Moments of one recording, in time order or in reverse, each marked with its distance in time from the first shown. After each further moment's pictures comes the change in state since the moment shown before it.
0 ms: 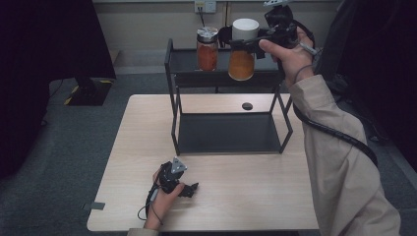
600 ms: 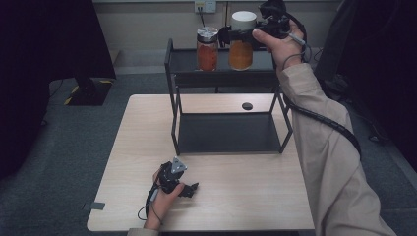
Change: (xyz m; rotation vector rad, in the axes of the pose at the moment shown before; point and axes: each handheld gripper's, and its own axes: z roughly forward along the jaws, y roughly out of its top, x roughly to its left) left arm 0.000 0.000 0.000 0.000 0.000 0.000; right arm -0.013 0.008 0.030 0.009 -0.101 0.041
